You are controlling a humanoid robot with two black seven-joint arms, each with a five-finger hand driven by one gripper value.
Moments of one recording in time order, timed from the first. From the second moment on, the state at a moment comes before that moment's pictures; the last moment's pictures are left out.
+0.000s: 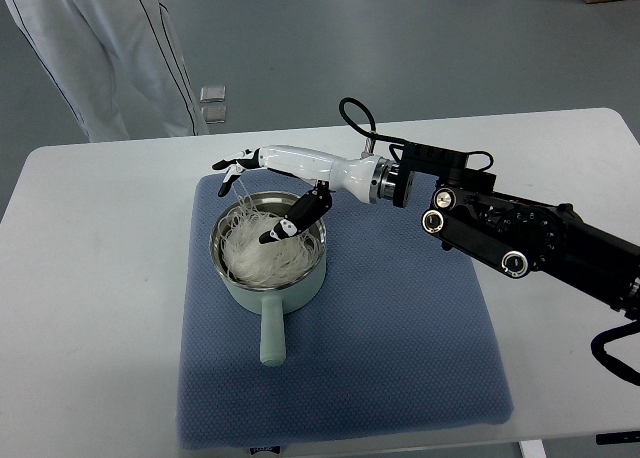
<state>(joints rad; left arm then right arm) -0.02 0.00 -0.02 -0.11 0.01 0.02 0.07 0.91 -0.11 0.51 0.98 -1.45 0.18 0.43</state>
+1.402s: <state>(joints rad) -0.02 0.00 -0.02 -0.11 0.01 0.02 0.07 0.86 -0.23 0.61 0.98 -1.33 0.19 0.43</state>
